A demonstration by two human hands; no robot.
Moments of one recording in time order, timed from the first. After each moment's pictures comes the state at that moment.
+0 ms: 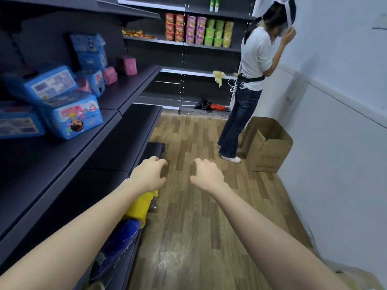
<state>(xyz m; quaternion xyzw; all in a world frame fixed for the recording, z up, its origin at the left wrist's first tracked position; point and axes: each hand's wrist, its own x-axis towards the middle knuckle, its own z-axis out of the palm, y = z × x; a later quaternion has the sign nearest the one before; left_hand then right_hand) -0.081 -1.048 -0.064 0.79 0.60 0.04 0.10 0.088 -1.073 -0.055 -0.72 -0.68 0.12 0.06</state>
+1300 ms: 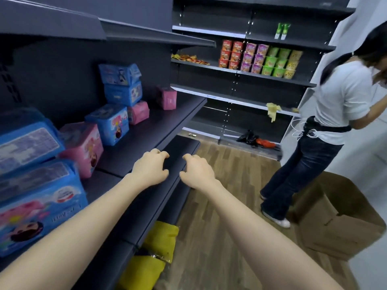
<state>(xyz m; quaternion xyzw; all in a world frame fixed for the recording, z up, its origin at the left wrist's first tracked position) -0.137 -0.688 -0.016 0.69 0.71 0.13 0.04 0.006 -0.673 -0.010 -0.57 -0.81 0.11 0.10</state>
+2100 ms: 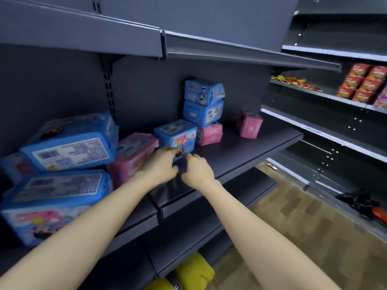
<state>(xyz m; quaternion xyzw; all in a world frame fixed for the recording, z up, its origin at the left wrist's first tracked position) -0.231 -0.633 0.001 0.49 0.85 0.20 0.00 -0.141 -0.549 -0.010 -0.31 -0.94 0.14 0.09</state>
